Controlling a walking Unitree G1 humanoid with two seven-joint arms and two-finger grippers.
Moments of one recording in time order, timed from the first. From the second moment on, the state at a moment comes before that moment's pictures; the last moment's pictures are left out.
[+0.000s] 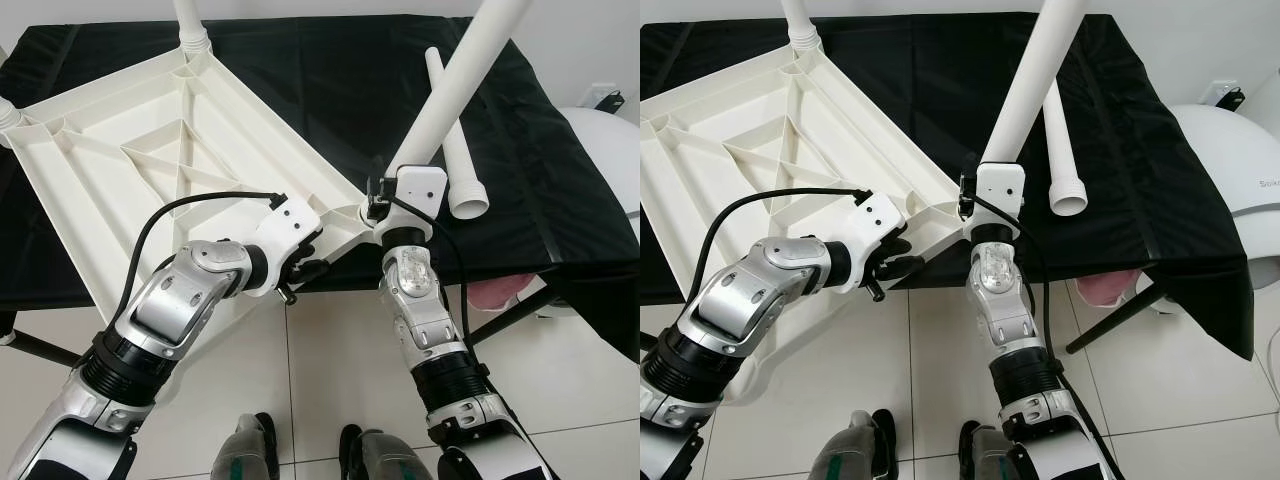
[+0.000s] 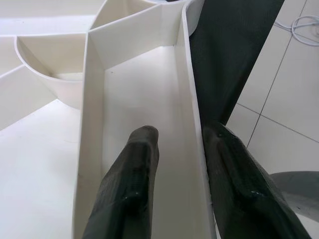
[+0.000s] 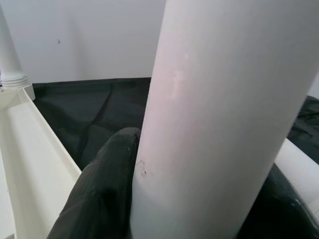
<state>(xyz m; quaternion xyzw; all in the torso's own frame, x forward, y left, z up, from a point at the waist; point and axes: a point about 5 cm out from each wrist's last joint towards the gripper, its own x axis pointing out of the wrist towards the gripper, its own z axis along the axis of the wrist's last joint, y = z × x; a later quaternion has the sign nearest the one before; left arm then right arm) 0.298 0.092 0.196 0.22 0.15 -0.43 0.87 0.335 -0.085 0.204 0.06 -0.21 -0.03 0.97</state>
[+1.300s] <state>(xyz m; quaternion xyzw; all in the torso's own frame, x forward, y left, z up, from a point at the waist) 0.298 0.099 0.197 0.23 0.15 -0.41 0.87 0.335 -0.089 0.234 0.07 -0.25 0.04 0.97</state>
